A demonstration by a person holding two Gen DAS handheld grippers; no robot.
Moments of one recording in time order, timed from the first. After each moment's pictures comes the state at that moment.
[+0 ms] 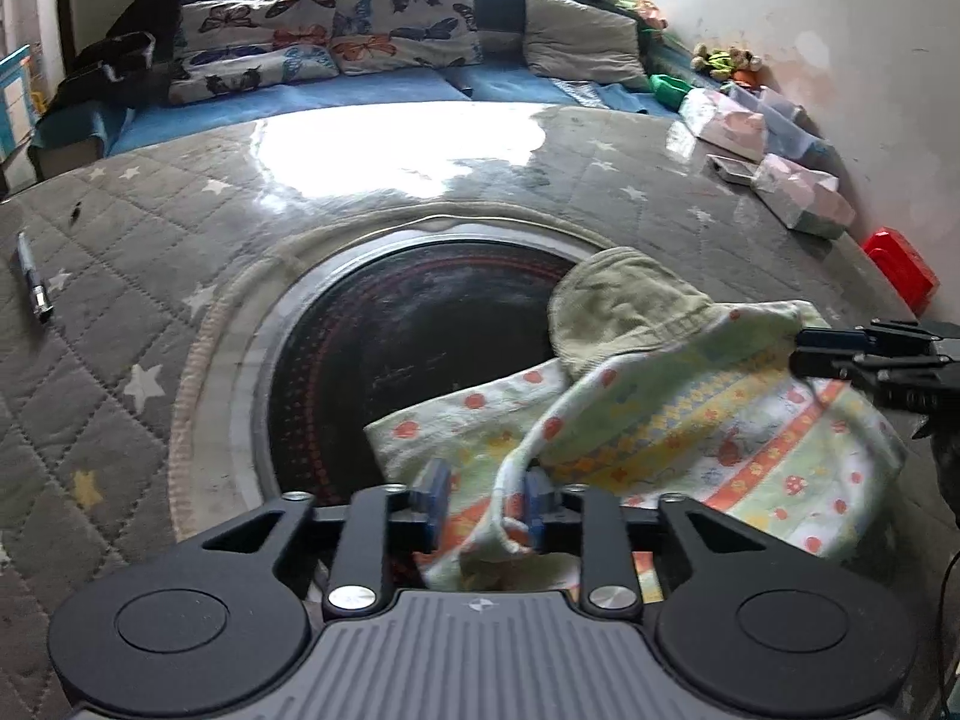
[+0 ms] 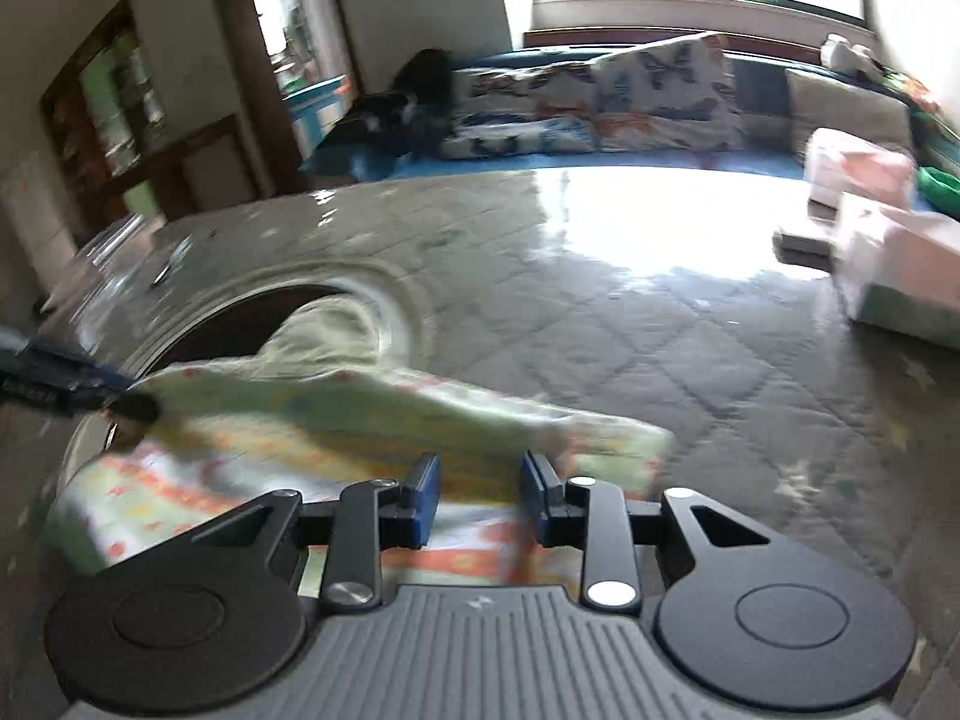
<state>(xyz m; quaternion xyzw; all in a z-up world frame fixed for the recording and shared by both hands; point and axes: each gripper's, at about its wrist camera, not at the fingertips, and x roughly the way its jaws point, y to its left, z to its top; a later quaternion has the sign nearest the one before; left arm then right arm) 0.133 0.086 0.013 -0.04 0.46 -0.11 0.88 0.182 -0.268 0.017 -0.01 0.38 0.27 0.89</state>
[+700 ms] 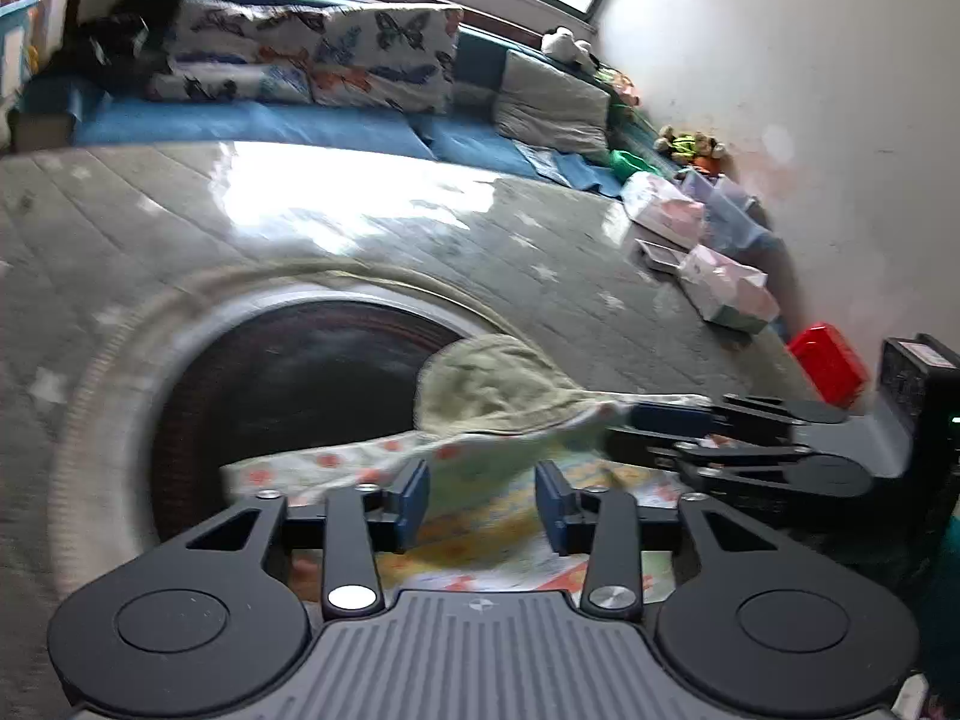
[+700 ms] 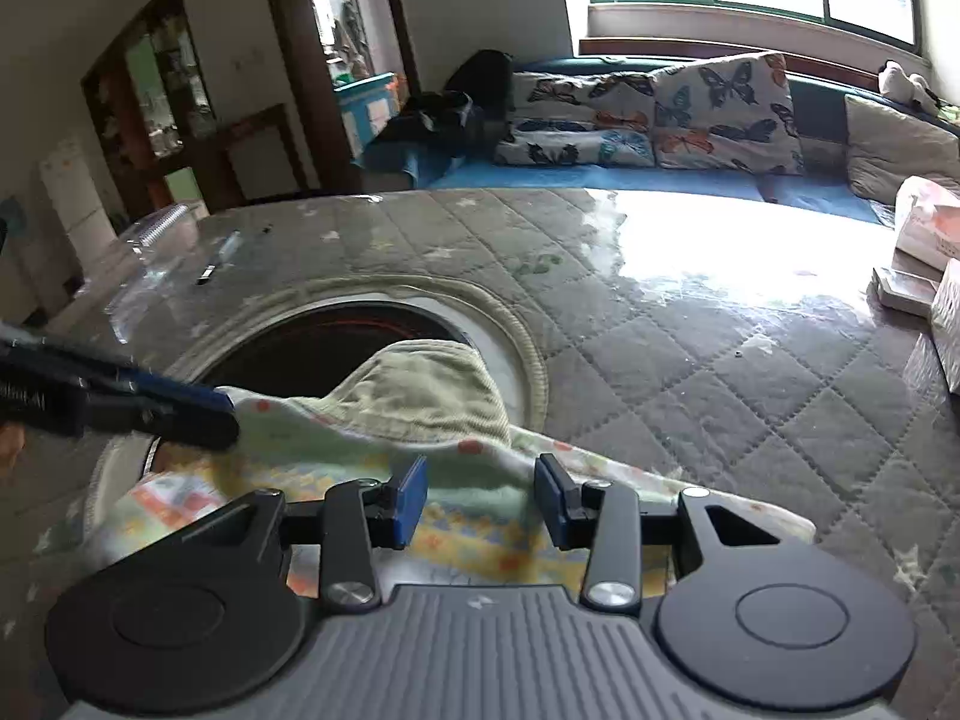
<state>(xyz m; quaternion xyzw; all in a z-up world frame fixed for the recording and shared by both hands) 0.139 0.052 0.026 -0.15 0.42 -0.16 0.88 0.192 -0.195 0.018 -0.03 0.37 0.31 0.87</state>
